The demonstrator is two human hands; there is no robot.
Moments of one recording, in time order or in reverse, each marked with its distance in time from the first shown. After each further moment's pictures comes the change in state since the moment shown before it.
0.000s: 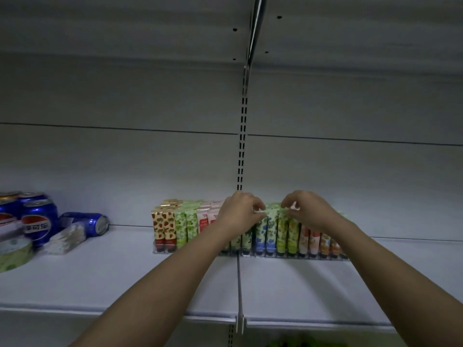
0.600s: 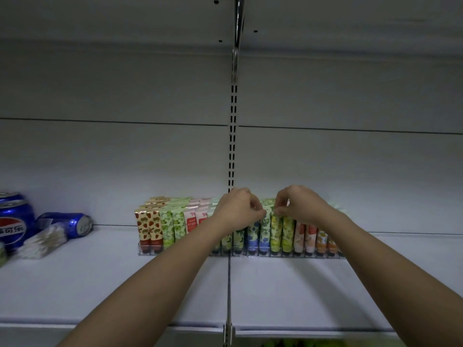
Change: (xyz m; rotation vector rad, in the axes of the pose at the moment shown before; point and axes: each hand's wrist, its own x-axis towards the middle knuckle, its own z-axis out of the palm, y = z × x) left_hand 0.024 0.000 0.023 -0.059 -0.042 -0.056; right_hand 0.016 0.003 0.003 0.022 -0.093 0.012
